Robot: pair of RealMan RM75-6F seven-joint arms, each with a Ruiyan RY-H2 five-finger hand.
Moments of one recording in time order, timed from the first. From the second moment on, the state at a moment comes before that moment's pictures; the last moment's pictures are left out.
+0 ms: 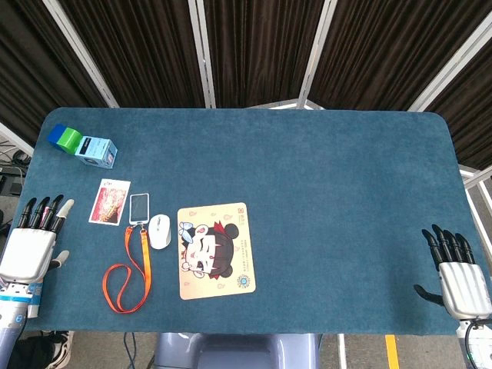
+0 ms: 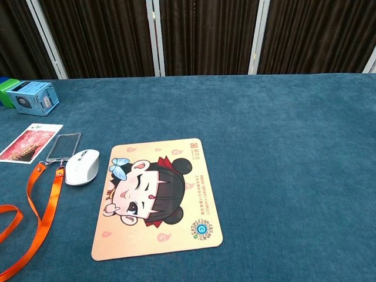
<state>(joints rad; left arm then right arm) -0.20 -1.17 -0.05 -1.63 1.46 1.42 0.43 0.05 -1.11 0.04 -1.63 -1.50 1.47 -0.14</state>
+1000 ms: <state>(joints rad) -0.28 -1.10 -0.03 -1.64 1.50 1.27 0.41 0.05 -1.11 0.04 -1.63 -1.49 1.46 -0.14</state>
